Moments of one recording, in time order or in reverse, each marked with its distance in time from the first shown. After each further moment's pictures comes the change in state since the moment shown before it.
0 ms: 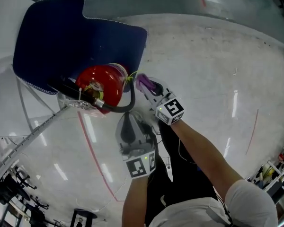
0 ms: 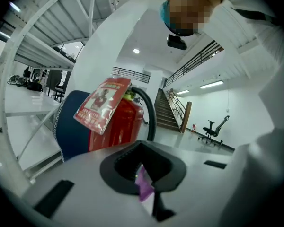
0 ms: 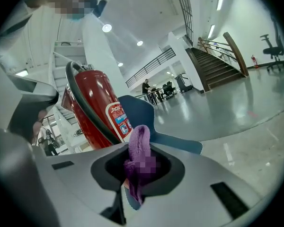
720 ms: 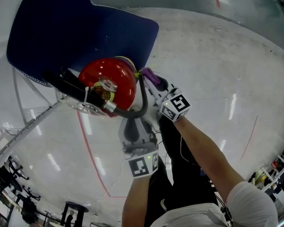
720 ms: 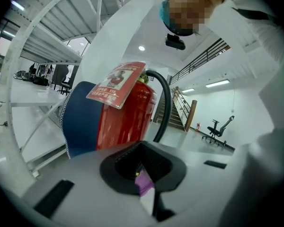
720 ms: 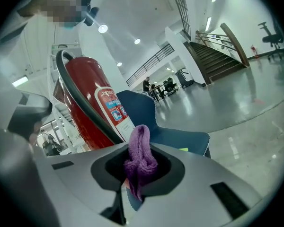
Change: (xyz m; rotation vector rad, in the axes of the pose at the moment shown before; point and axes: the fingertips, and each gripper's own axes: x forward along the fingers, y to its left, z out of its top) left arm 0.008 0.018 -0.035 -0.060 0.037 0.039; right arm 0.027 -0.007 -0.025 0.050 0.015 0.053
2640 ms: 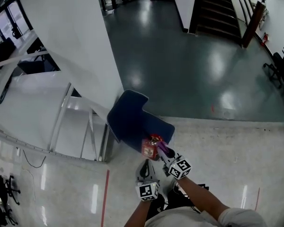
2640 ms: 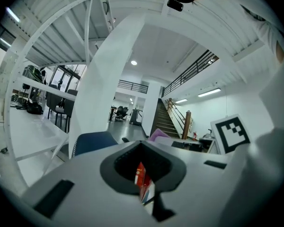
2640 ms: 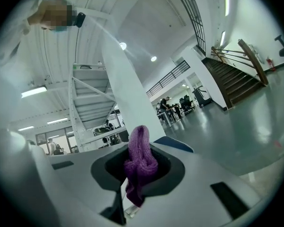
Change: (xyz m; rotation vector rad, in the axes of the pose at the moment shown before) left arm -0.095 0.007 0.212 0.110 -0.176 -0.049; right arm -0.061 0.222 0.261 -0.093 -0.192 0.146
